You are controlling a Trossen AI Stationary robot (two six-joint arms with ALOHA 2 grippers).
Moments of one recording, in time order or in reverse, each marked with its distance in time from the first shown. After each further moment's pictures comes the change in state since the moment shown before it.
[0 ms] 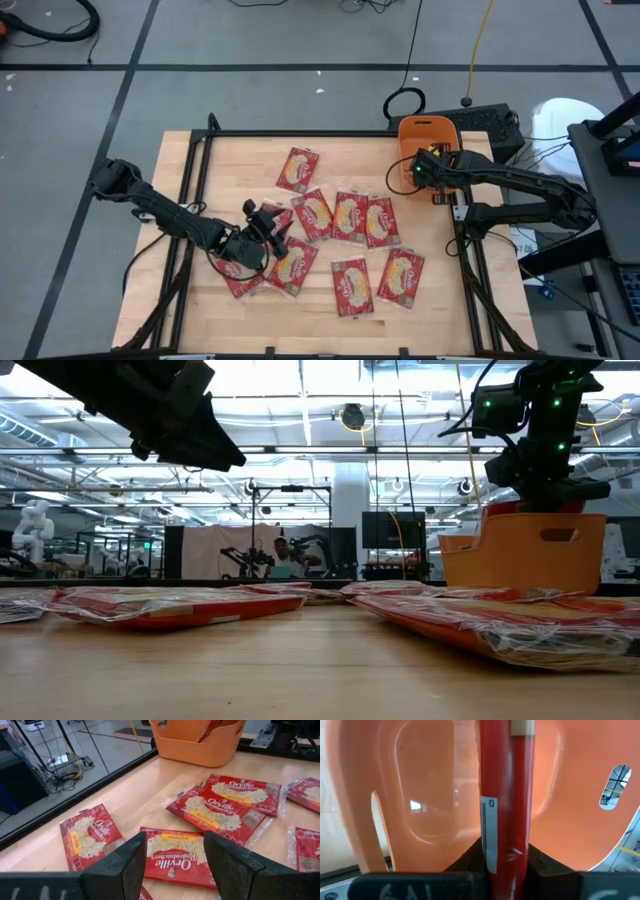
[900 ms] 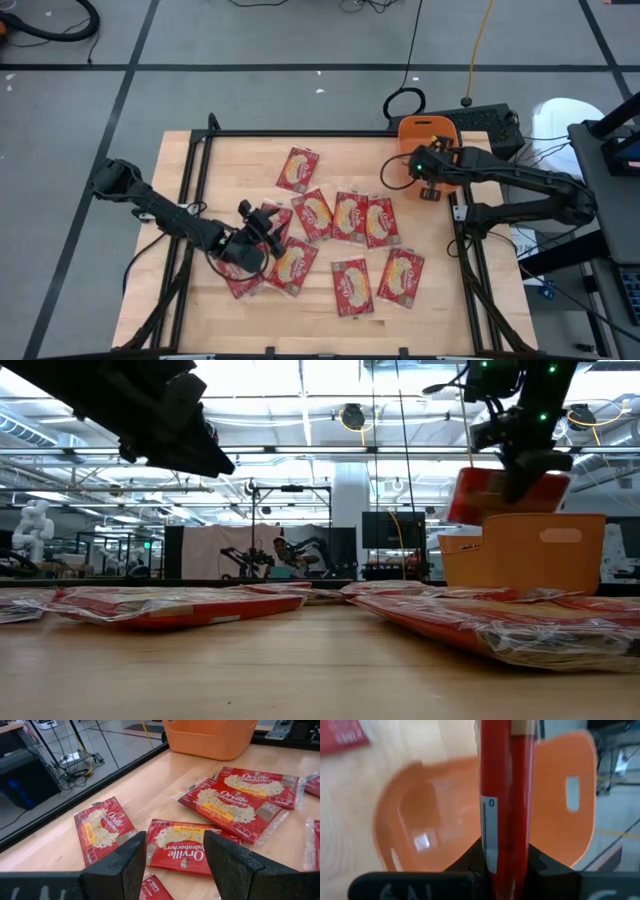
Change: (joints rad) left arm -0.019 0.000 0.000 -0.111 -0.046 -0.088; right arm 0.100 0.000 0.150 -0.035 0.001 0.301
